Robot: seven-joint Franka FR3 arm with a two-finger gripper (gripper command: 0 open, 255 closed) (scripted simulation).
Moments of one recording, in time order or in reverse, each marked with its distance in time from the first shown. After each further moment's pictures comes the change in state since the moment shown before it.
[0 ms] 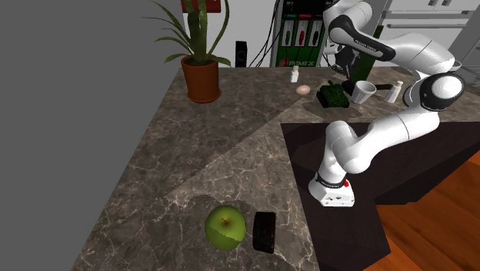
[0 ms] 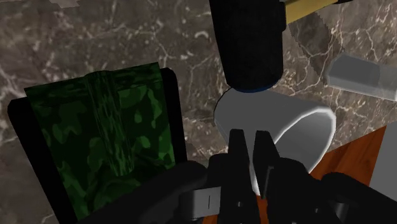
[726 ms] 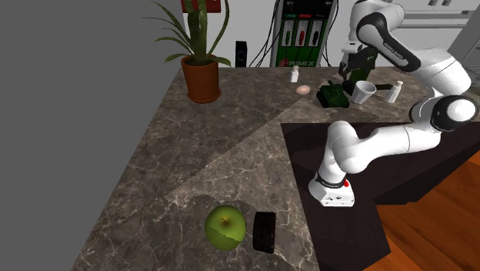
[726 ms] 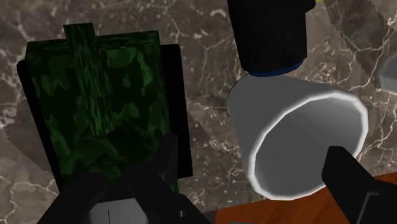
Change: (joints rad) arm -0.102 -0.239 0.099 -0.062 0.069 0.046 -0.015
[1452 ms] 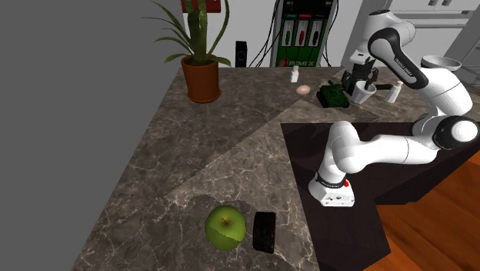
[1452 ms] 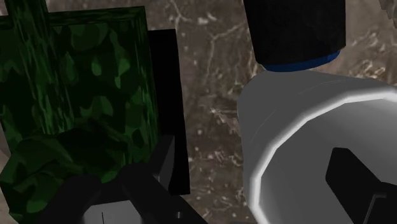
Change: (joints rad) arm -0.082 -0.212 -0.006 -0.144 -0.008 0.054 -0.003
